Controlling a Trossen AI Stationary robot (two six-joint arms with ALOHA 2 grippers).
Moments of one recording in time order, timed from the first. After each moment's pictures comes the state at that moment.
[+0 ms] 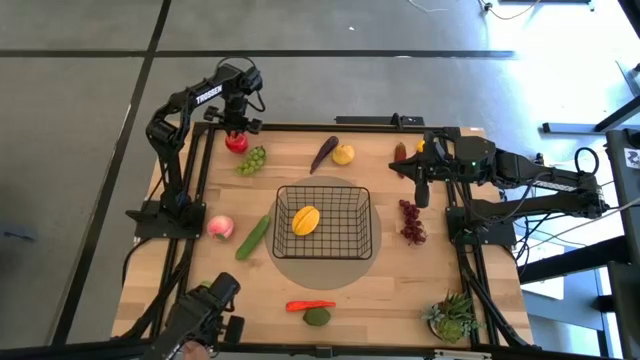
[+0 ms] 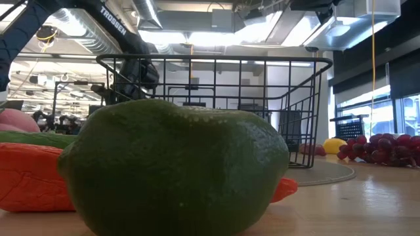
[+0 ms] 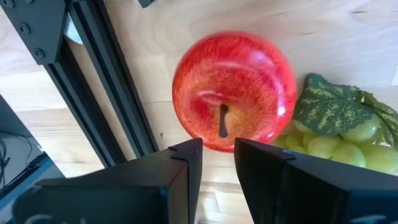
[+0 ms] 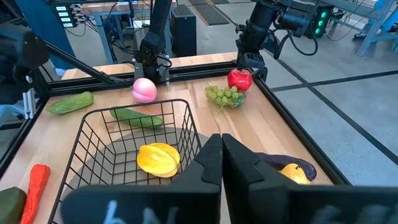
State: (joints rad) left arm 1.07 1.95 1.58 -1.35 -0.14 -0.36; right arm -0.13 0.80 0.91 -0.42 0.08 0.05
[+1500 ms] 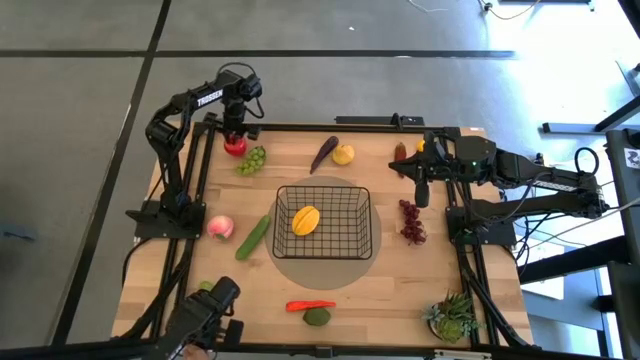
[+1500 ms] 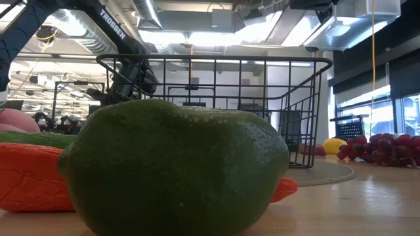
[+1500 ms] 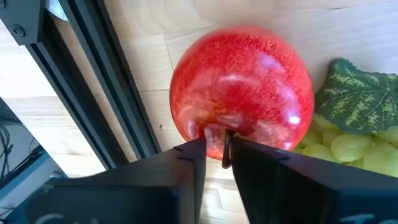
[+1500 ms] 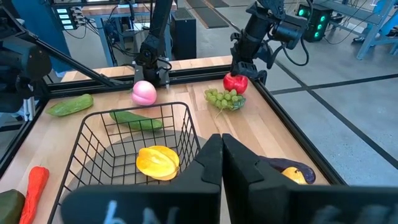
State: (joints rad) left arm 1.07 1.94 1.49 -1.30 -0.14 -0.37; right arm -0.13 0.80 0.91 -0.41 0.08 0.04
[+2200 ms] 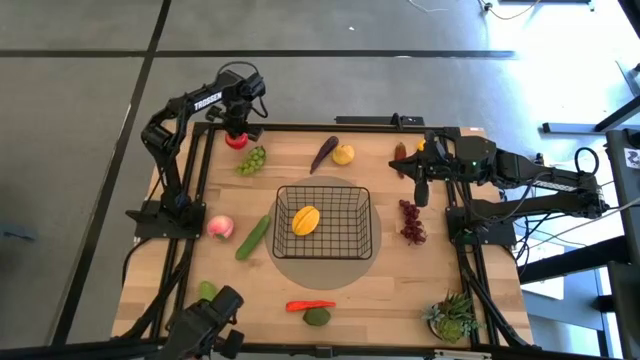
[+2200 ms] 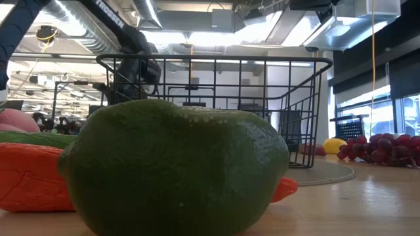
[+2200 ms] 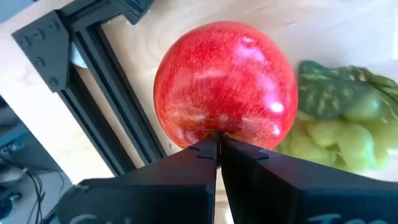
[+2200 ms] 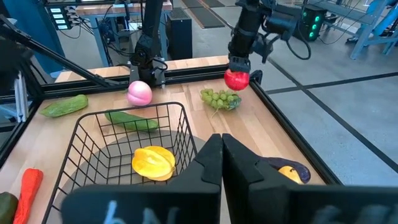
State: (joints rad) left arm 1.00 1.85 1.49 -1.31 -0.21 -0.25; right arm -0.13 0.80 0.91 -0.41 0.10 0.04
